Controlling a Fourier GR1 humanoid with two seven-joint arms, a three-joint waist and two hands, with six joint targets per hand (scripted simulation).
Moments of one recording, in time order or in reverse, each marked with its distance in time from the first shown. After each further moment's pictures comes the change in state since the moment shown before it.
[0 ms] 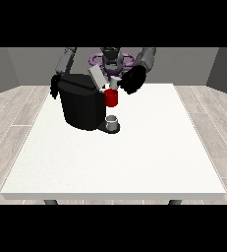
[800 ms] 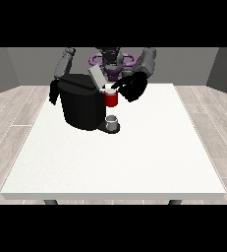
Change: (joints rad) left arm -0.120 0.108 0.033 0.071 0.011 -0.026 -0.007; right arm -0.087 -0.017 -0.009 0.050 0.005 0.020 -0.019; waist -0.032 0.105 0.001
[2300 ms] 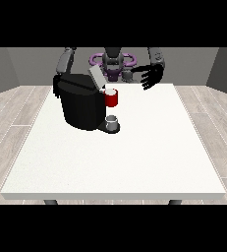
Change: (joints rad) left arm 0.487 -0.305 0.039 -0.062 0.227 -0.046 -0.326; right arm 0.234 -0.026 -0.097 0.179 -0.054 0.051 -0.104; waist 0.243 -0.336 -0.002
